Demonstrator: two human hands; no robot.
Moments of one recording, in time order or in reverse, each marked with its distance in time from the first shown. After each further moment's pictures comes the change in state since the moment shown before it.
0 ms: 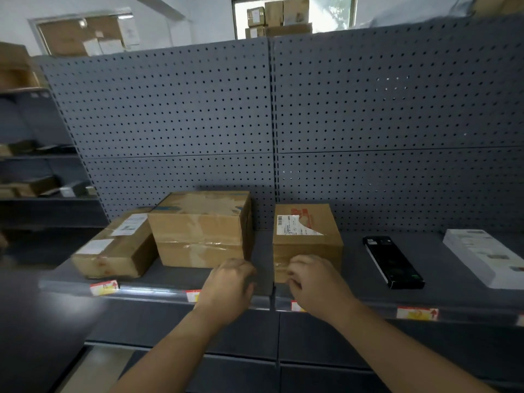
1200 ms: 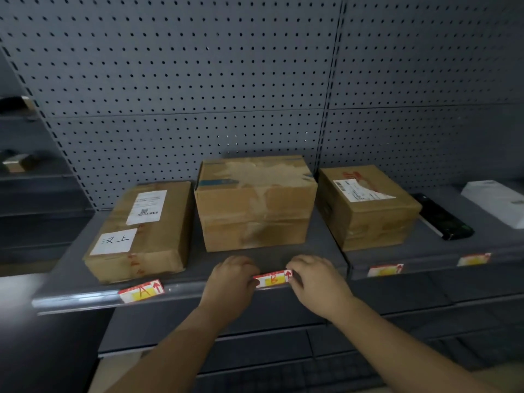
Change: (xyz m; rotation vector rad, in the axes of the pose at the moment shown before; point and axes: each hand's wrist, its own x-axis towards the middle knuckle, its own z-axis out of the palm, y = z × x) left_hand -0.044 -0.225 0.026 -0.112 -0.168 0.121; right_hand 0.070 -0.150 0.161 -0.068 -0.127 0.281
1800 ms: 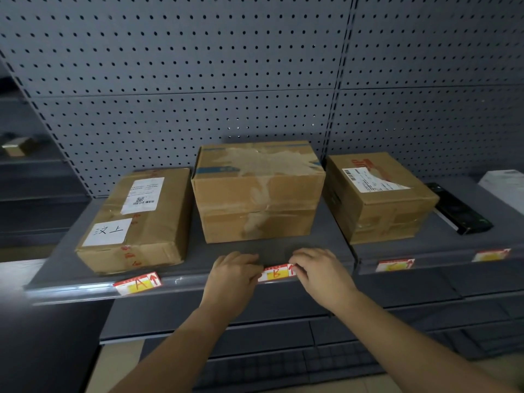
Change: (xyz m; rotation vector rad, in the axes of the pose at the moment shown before) left_hand -0.003 -0.008 0.024 -0.005 0.113 0.025; right_hand 0.012 0.021 0.022 -0.028 0.074 -0.091
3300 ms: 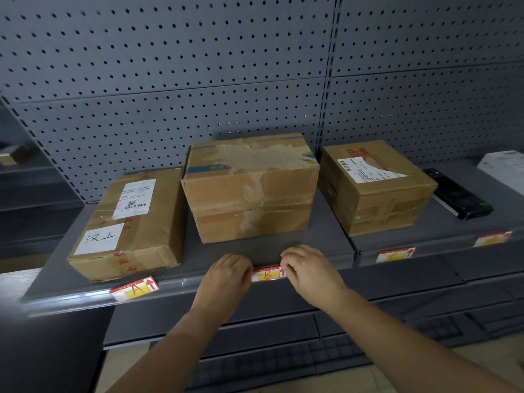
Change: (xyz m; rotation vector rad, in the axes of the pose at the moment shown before) left_hand -0.005 -0.010 0.000 -0.093 -0.049 -0.020; right_hand 0.000 -0.005 0.023 0.102 0.026 -0.043
